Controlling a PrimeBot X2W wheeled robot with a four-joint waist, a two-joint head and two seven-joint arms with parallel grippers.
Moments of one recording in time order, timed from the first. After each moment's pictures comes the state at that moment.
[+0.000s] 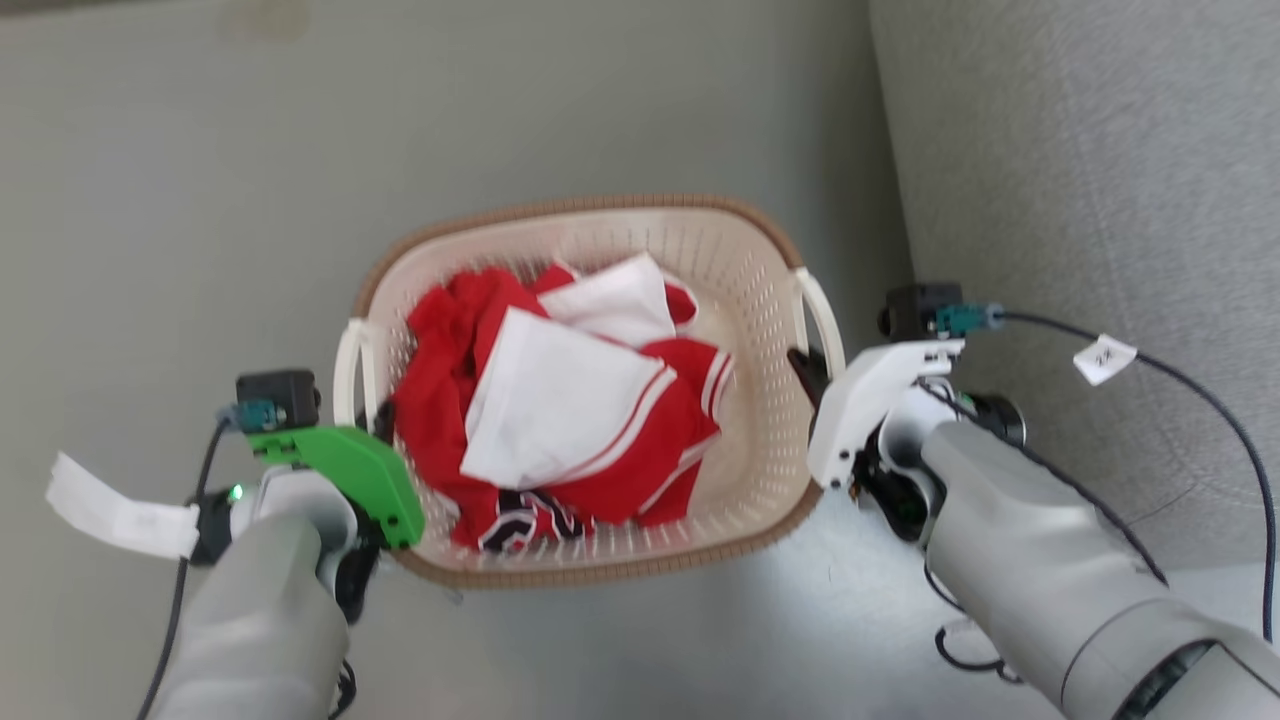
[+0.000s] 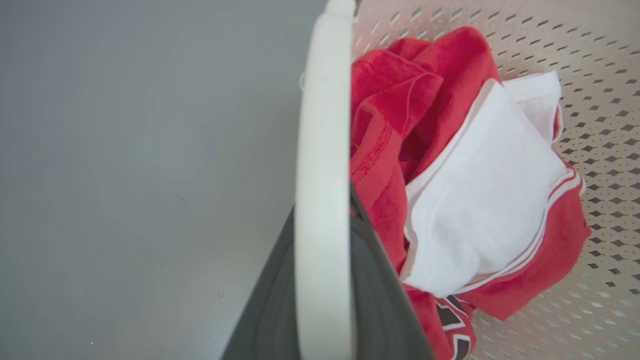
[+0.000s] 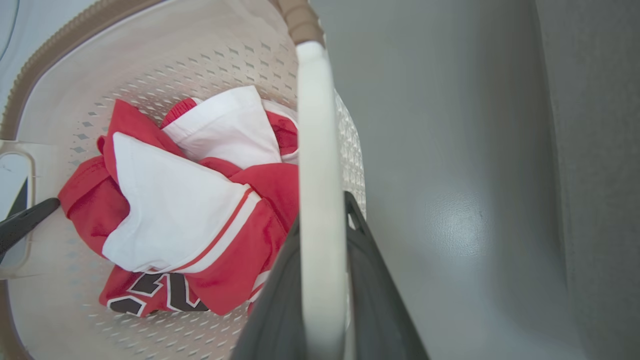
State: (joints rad) left arm -0.67 0.03 -0.40 1.16 -0.58 -0.13 -0.15; right arm -0.74 -0.03 0.88 1.09 0.96 0.08 -0.09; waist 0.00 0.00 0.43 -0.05
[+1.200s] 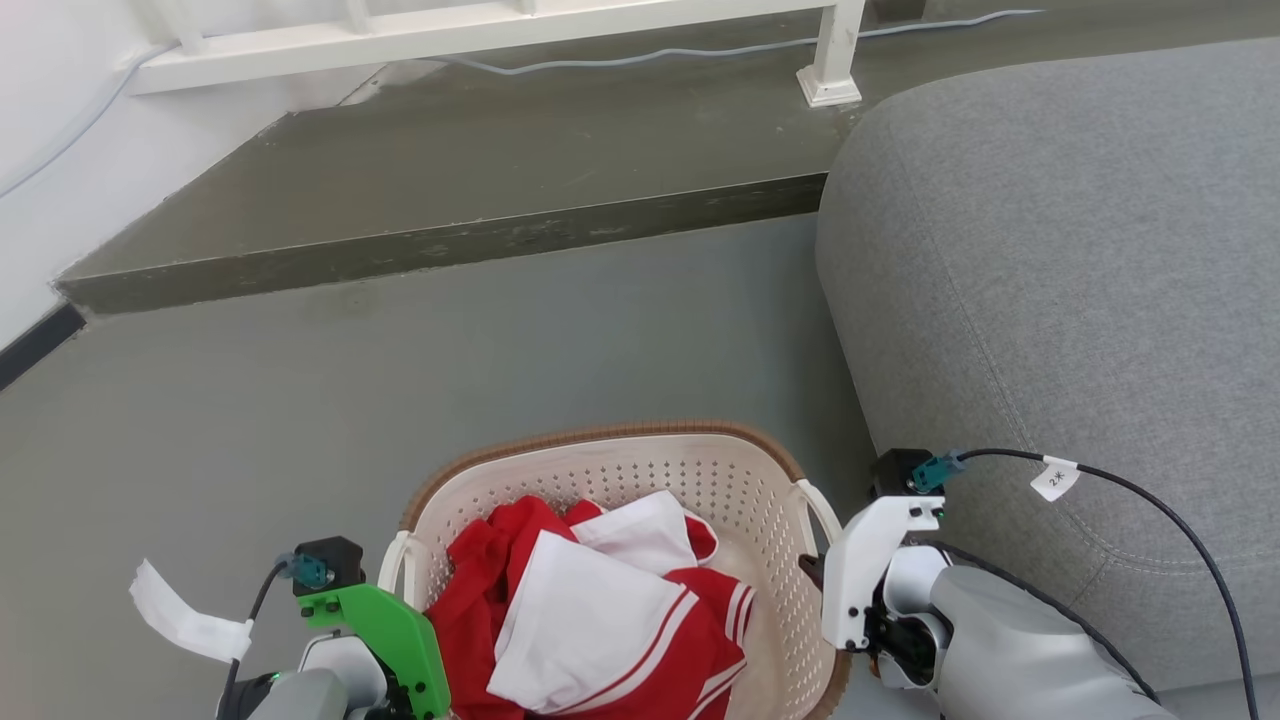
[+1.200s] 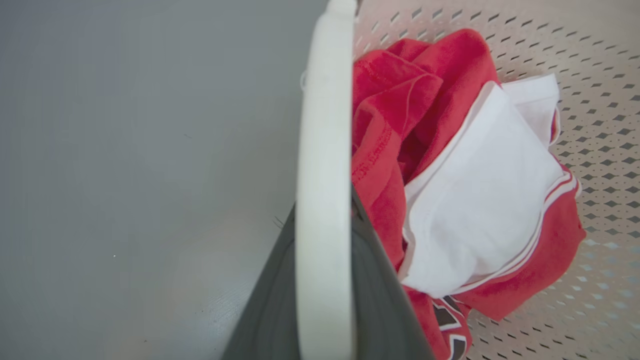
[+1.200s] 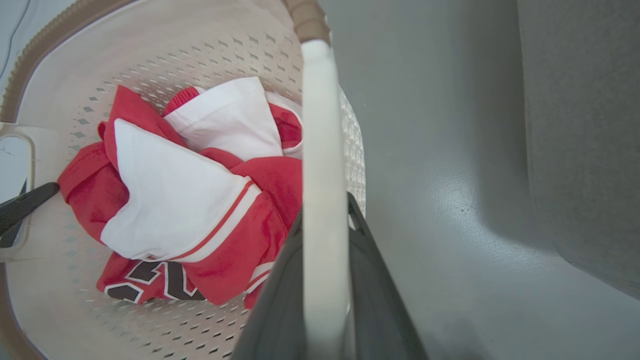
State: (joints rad) left arm -0.47 0.00 -0.45 1.22 -0.67 -0.13 0.03; right arm -0.54 -0.03 0.97 1.12 1.05 0.08 0.12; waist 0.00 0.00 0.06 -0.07
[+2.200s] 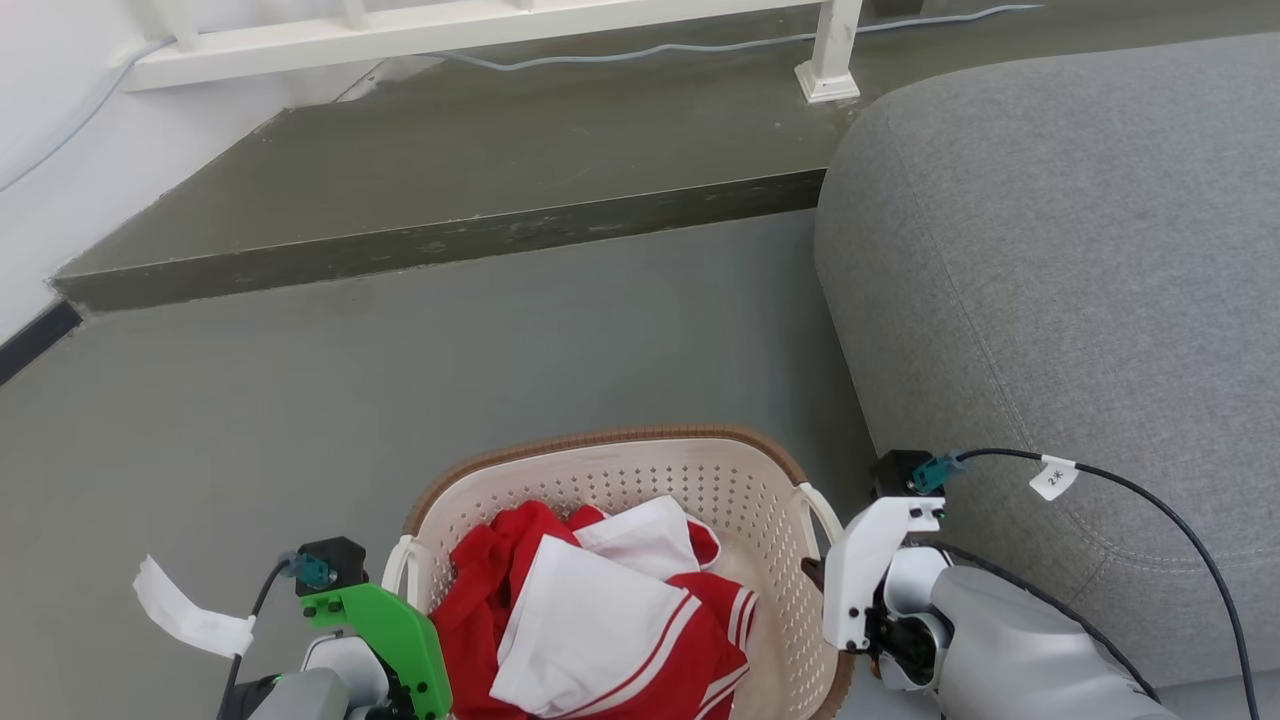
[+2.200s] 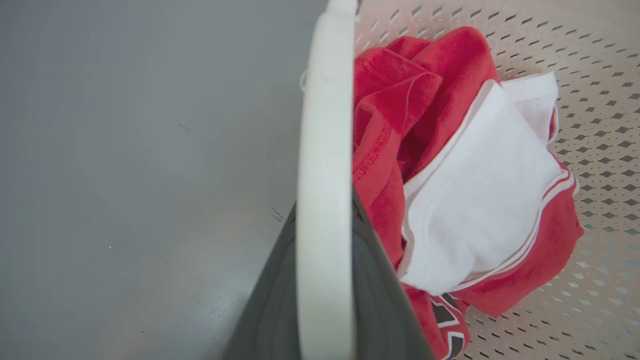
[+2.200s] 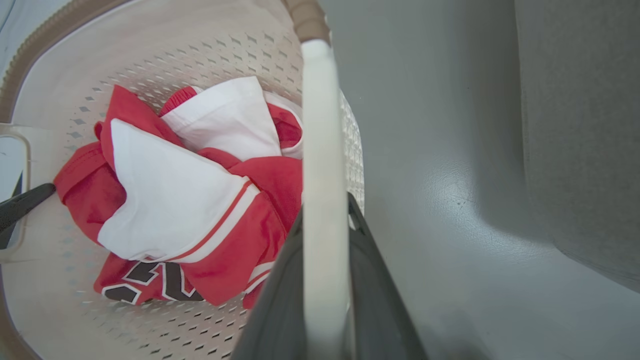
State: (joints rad) left arm -0.47 0.00 -0.46 1.22 -0.68 -0.13 0.06; right arm -0.54 -0.03 0.99 1.12 1.07 0.06 0.13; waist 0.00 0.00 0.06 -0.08
